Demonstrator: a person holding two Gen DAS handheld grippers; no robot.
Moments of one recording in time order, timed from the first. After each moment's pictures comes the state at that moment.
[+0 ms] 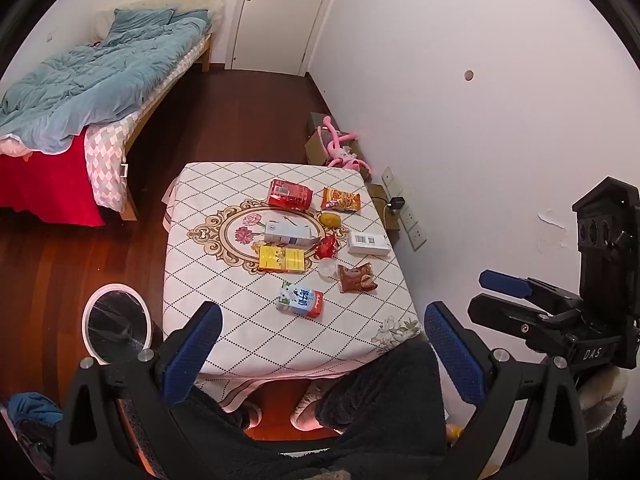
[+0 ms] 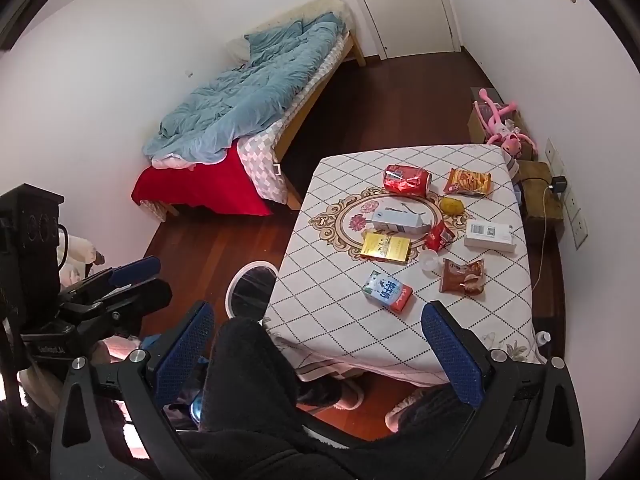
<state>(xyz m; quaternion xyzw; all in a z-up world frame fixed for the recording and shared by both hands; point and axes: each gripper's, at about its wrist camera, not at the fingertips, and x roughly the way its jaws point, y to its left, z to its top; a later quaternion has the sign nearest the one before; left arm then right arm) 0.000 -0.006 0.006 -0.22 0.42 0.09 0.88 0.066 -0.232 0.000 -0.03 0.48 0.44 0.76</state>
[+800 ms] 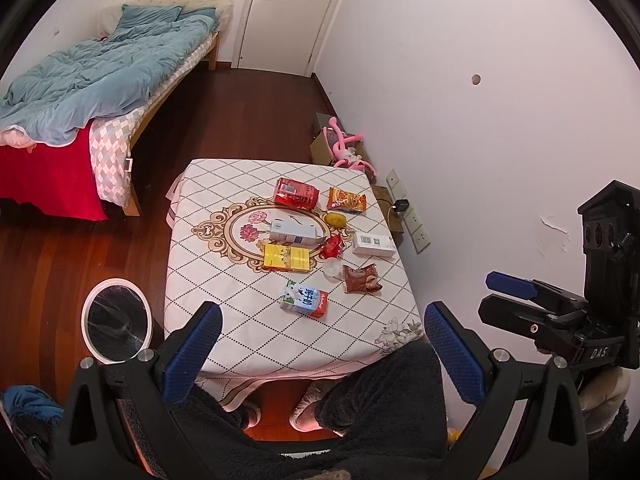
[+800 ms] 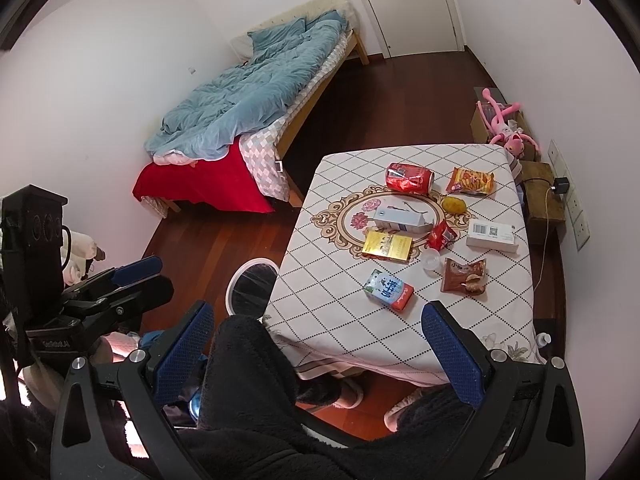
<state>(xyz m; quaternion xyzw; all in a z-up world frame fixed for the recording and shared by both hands) -0.004 -0.003 0.001 -0.22 0.41 0.10 0.88 0.067 -0.230 -0.002 -0.04 0.48 0.45 0.75</state>
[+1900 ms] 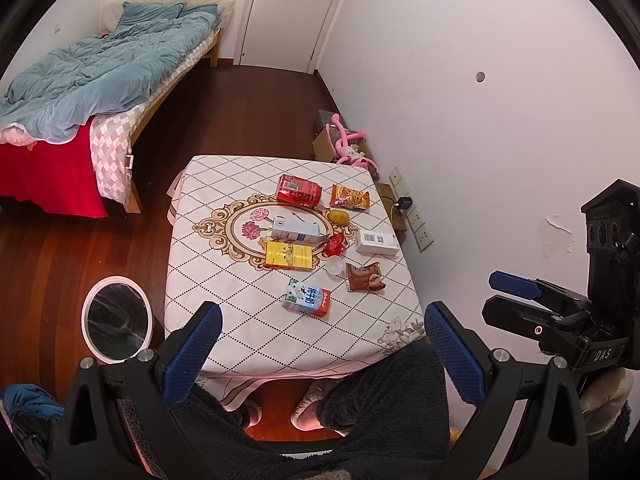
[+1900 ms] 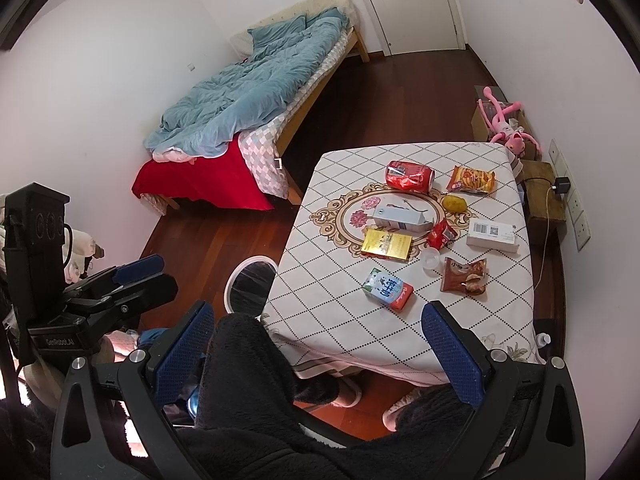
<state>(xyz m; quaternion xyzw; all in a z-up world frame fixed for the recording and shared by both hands) -0.007 0.002 -0.006 -0.22 0.41 0.10 0.88 0.072 -0.231 -0.003 -0.04 0.48 0.45 0.75</state>
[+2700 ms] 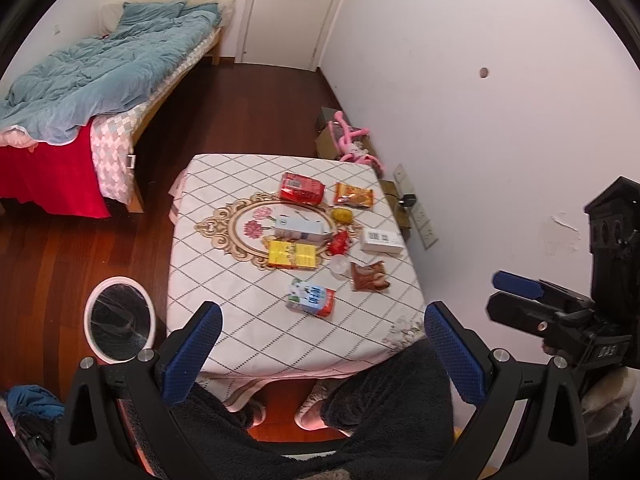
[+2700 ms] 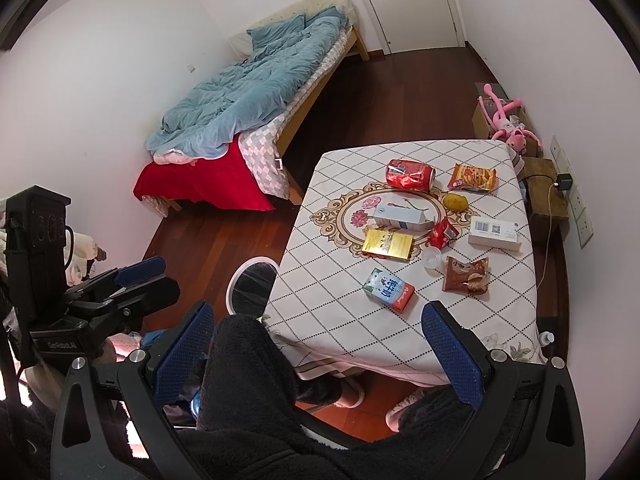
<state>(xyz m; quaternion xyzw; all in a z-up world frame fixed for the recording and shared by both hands) -0.003 0.004 -0.013 -0.22 0.42 0.12 0.87 0.072 -0.230 -0.006 -0.03 0.49 0.44 0.75</state>
